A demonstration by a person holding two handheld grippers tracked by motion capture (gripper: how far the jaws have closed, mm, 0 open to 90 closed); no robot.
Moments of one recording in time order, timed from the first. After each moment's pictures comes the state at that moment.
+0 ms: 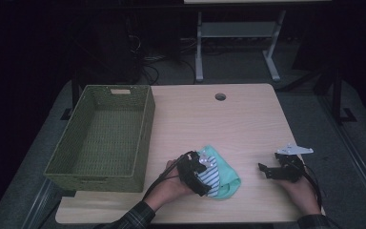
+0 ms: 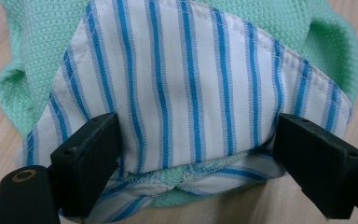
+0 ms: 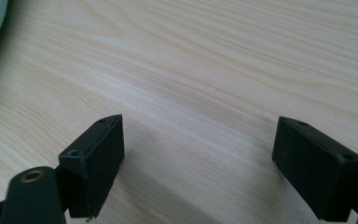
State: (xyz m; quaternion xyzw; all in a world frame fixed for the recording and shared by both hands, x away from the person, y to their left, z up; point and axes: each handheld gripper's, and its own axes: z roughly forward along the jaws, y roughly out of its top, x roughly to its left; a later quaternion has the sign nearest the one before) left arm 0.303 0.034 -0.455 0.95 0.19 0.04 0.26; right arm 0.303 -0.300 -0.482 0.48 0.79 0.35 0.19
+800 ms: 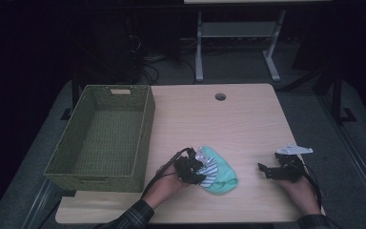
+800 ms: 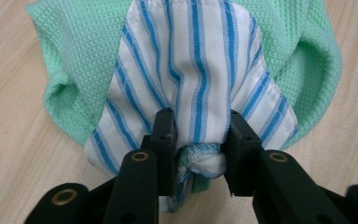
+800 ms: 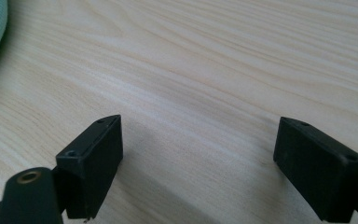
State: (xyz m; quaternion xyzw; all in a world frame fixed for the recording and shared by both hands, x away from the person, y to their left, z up) left arm 0.310 0.044 -0.448 0.94 0.20 0.05 0.27; right arm 0.304 -0.299 -0.482 0.48 0.79 0.34 0.19
